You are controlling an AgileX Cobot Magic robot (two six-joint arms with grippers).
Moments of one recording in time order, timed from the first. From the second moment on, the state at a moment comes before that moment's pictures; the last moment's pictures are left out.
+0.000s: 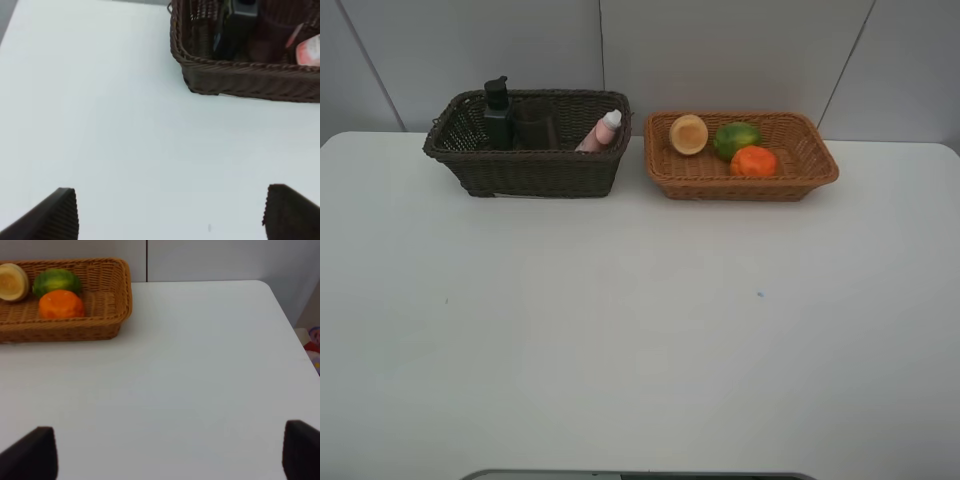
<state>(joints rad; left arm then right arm) 0.02 0.67 -0.69 0.00 0.77 -0.09 -0.07 0.00 -0.52 -0.11 1.06 0.04</state>
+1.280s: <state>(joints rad) -0.03 -0.01 -0.51 -0.09 1.06 0.03 -0.07 0.00 -0.52 -0.11 1.06 0.04</state>
